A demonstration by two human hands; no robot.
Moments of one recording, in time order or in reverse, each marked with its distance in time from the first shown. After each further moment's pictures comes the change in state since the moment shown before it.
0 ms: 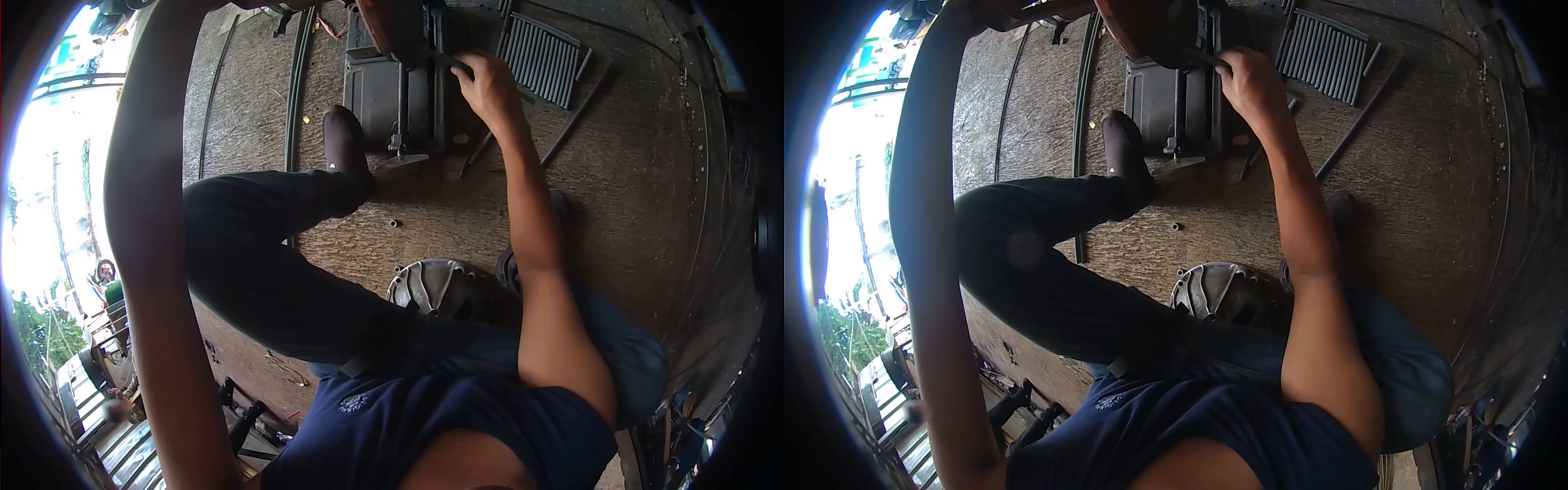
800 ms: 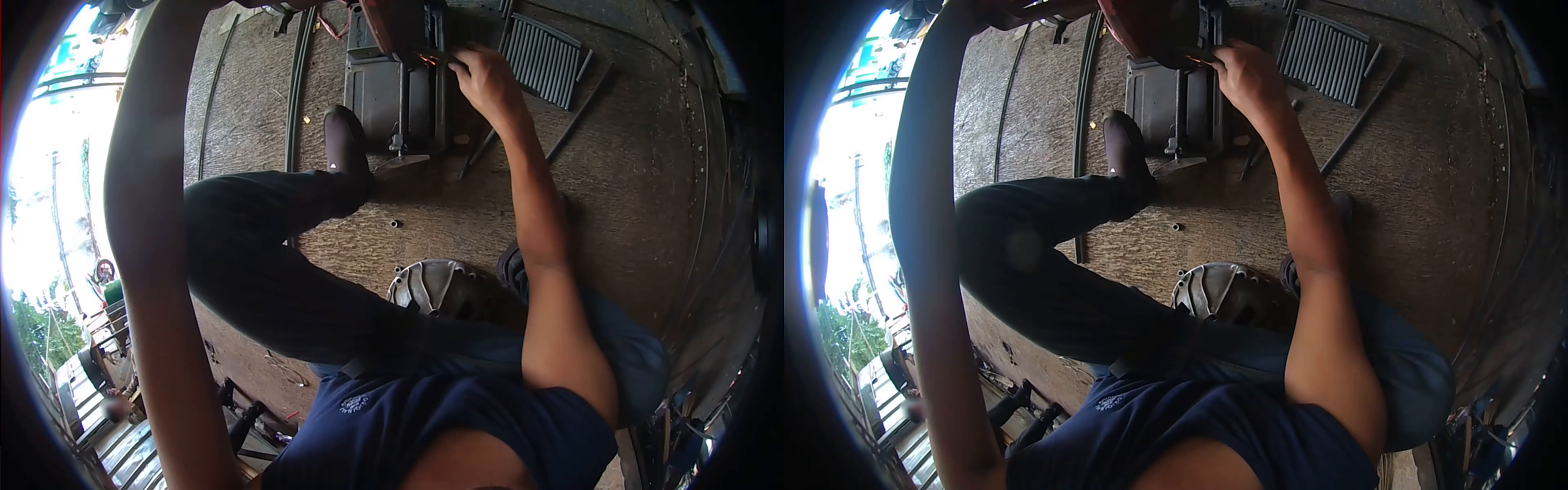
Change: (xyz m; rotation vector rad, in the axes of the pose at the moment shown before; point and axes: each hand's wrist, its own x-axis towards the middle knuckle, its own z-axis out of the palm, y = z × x) left_hand 0.008 0.038 0.005 -0.439 -0.011 -0.056; right_hand 0.012 -0.002 -0.002 -0.042 -0.082 -0.084
